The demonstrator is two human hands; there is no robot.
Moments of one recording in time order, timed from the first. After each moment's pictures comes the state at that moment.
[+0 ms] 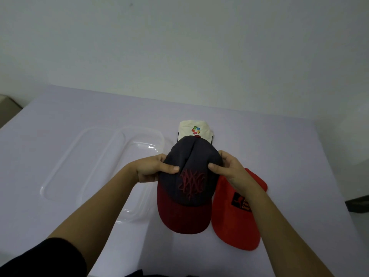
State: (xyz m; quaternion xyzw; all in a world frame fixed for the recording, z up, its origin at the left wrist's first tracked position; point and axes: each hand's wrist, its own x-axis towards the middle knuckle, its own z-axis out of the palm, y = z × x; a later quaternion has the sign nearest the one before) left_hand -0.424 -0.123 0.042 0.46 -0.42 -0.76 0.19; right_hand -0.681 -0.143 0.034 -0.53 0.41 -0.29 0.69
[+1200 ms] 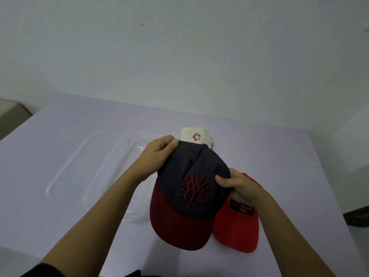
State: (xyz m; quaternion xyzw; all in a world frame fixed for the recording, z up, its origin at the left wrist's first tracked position) left_hand -0.452 -0.089 0.106 0.58 -0.57 -0.42 0.39; right_hand -0.698 -0.118 0.056 -0.51 0.33 -0.19 0.78
